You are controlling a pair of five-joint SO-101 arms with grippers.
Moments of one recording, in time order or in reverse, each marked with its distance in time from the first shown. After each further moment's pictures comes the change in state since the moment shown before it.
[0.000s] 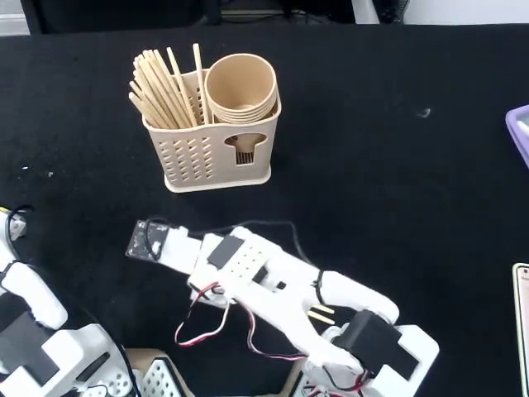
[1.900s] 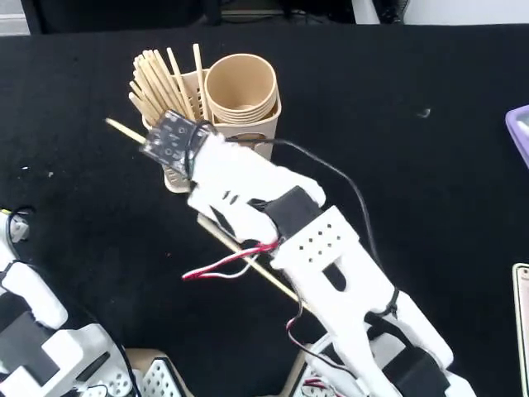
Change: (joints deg) left arm 0.0 0.0 0.0 2.1 0.0; right arm 12.9 -19.0 -24.4 5.9 3.6
